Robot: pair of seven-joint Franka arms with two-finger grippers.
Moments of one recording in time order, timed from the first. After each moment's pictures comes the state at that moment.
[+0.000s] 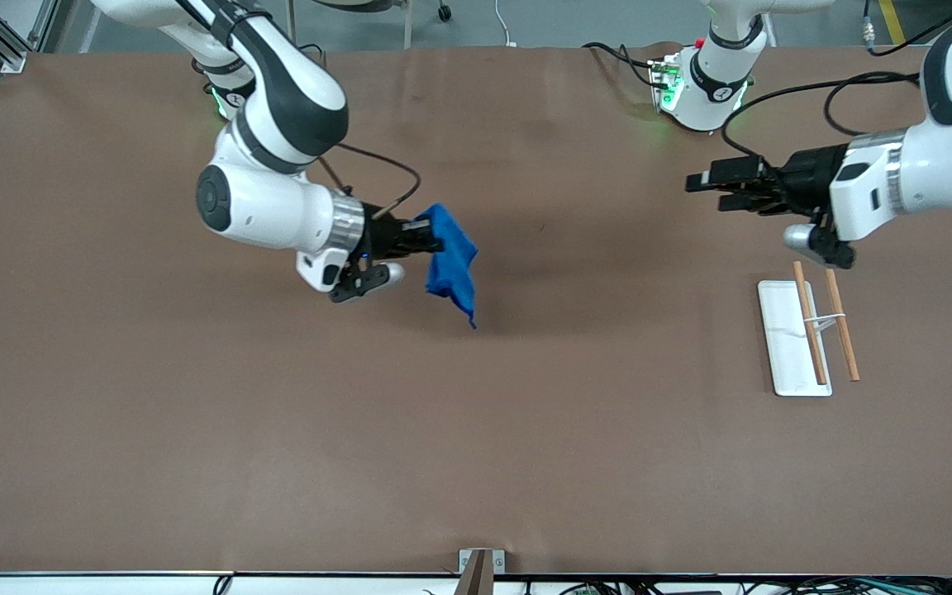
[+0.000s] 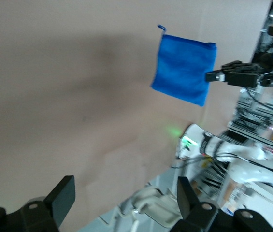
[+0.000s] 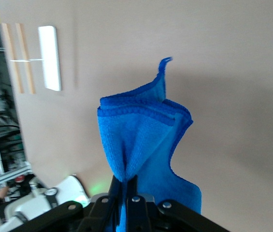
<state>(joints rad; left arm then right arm) -0.05 0.05 -0.04 -1.82 -0.77 1.49 0.10 0.03 0.34 0.62 -1.81 0.69 2.25 0.11</state>
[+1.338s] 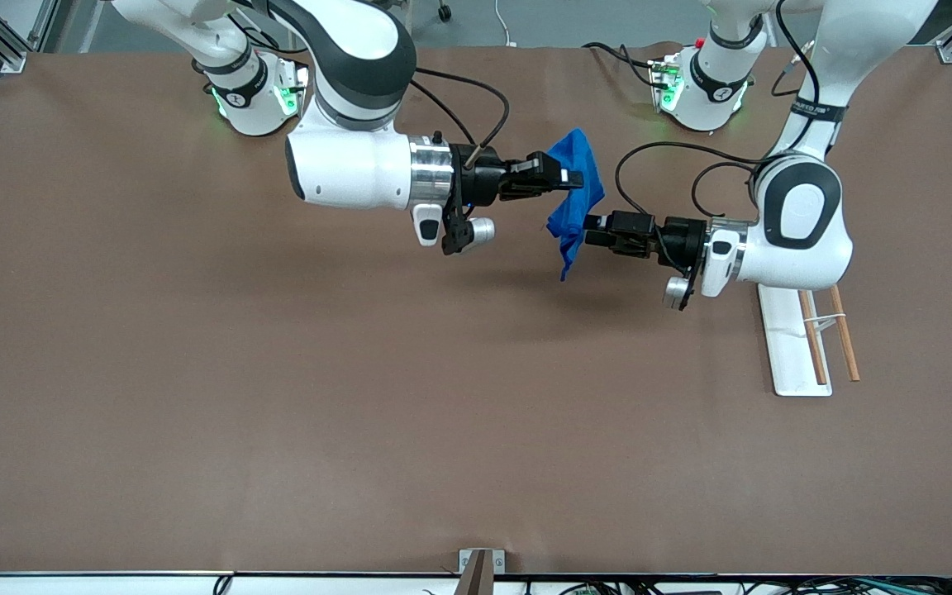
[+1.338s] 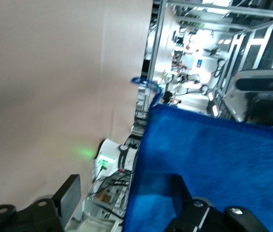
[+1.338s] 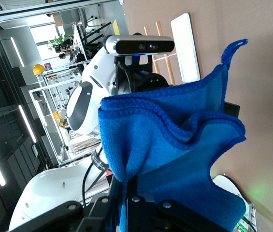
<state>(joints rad) -0.04 0.24 -0.17 -2.10 -1.38 1.70 0.56 0.19 0.45 0.72 -1.59 1.18 2.44 0.11</state>
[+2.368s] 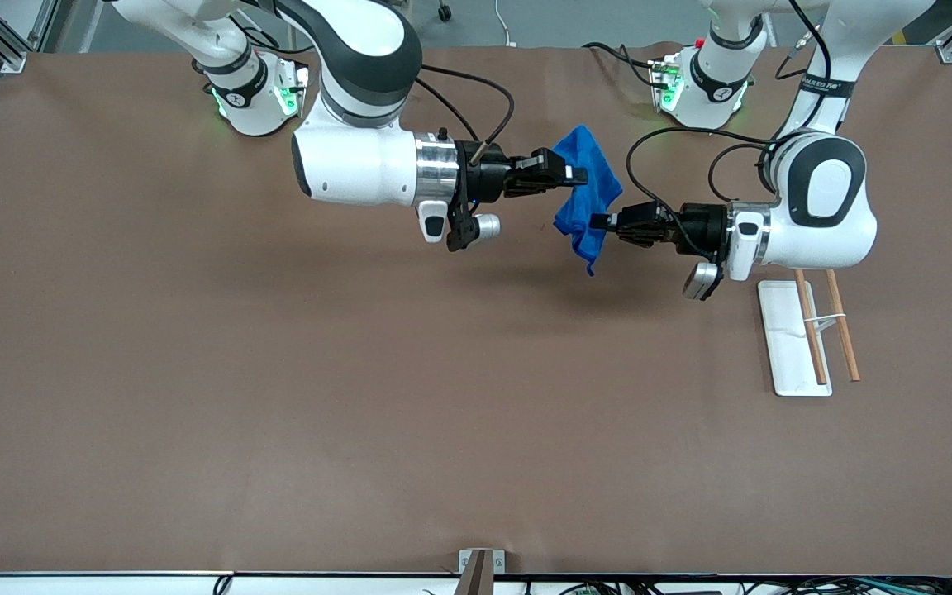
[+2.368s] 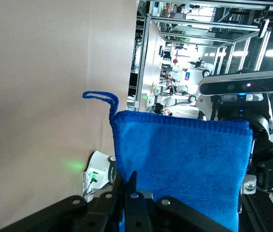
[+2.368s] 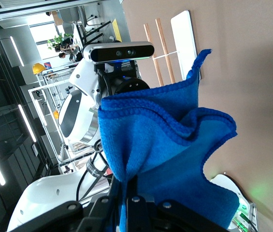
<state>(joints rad) 0.00 0.16 -0.17 -2.15 -1.42 1.70 0.59 0.19 0.46 0.72 -1.59 1.18 2.44 0.11</state>
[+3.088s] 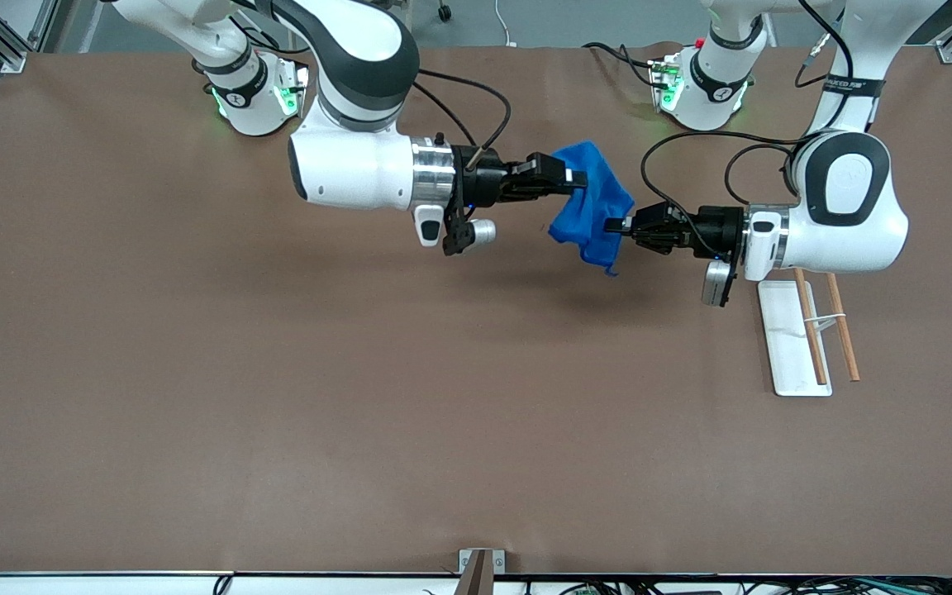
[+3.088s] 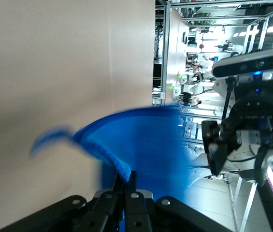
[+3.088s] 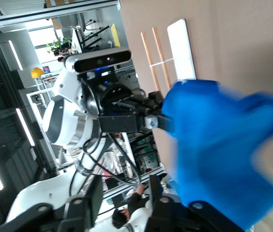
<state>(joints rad) 0.01 0.16 -0.15 -2.07 -1.21 1.70 0.59 0.16 0.46 0.71 -1.59 1.13 2.43 0.11</state>
